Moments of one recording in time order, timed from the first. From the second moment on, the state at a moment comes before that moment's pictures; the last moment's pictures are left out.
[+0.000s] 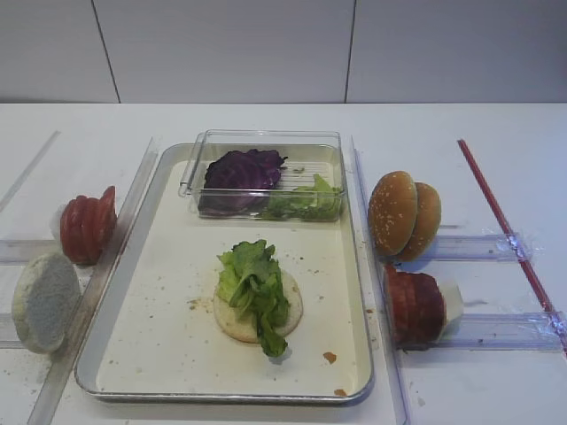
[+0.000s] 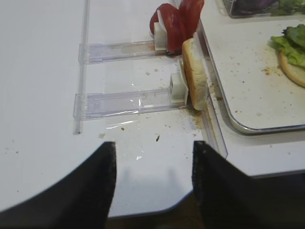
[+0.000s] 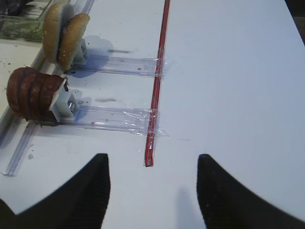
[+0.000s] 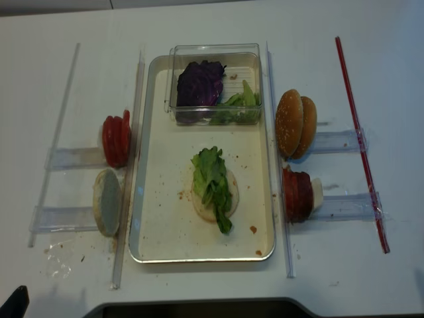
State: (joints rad) left arm -0.06 -0.02 -0.49 0.00 1.19 -0.03; right arm 0.07 -0.02 -0.47 0.03 1.14 -0.05
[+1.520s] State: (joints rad) left arm -0.06 -0.02 -0.49 0.00 1.19 -0.03; right arm 0.07 -0.02 -0.47 0.03 1.14 -0.05
